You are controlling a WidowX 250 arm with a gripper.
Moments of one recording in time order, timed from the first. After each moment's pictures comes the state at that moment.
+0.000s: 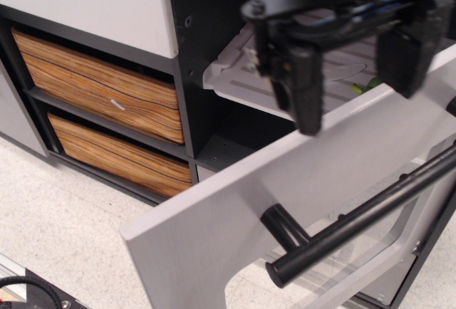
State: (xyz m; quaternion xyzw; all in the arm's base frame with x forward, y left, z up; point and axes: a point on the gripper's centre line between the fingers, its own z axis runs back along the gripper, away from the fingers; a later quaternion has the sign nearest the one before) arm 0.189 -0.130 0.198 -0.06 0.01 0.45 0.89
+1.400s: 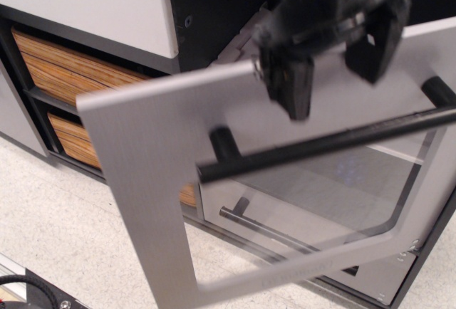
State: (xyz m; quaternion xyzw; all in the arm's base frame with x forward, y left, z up) arm 0.235 -0.092 0.174 -0.04 -0.06 0.52 0.85
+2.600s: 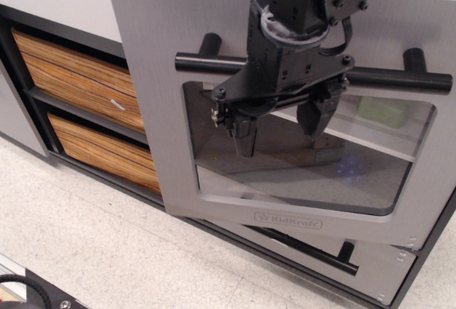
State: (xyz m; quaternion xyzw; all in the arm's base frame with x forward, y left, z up) arm 0.250 -0.055 0.097 0.02 -0.08 0.44 0.89
